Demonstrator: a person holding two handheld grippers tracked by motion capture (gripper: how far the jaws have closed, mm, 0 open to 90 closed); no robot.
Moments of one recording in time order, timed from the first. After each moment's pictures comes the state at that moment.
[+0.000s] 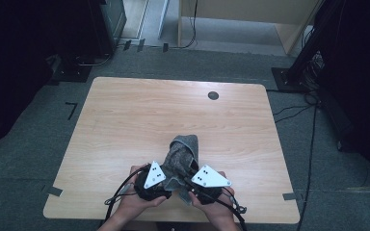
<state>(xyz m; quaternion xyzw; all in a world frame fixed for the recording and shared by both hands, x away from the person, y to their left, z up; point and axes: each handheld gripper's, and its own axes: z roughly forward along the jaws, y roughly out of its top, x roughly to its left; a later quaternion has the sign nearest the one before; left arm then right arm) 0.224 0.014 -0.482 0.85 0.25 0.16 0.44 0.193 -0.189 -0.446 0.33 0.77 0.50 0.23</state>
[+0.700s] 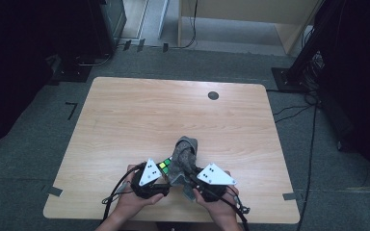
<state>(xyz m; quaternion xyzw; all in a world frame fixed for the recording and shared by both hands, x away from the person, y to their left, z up) 0.228 0.021 -0.481 0.84 0.27 0.15 0.45 0.192 -0.194 -0.448 0.34 0.76 0.50 0.24</state>
